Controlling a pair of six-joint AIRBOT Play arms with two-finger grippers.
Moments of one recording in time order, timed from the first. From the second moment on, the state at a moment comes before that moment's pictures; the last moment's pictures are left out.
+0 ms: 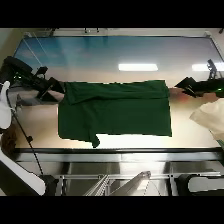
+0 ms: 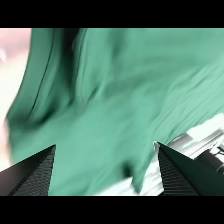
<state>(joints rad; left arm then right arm) 0.25 -2.01 1.83 -2.16 1.78 1.65 -0.41 -1.60 1.25 -0.79 1.04 1.09</state>
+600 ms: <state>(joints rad) 0.36 -1.57 0.98 -2.07 1.47 1.74 -0.45 -1.49 1.07 -0.87 1.24 1.19</state>
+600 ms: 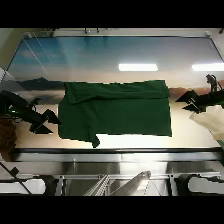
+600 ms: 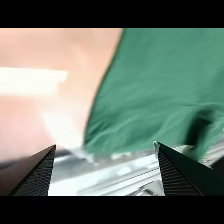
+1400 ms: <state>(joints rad) 0.21 -1.70 1.08 -2.25 1.50 1.88 -0.58 -1.45 0.84 -0.89 1.29 1.18</state>
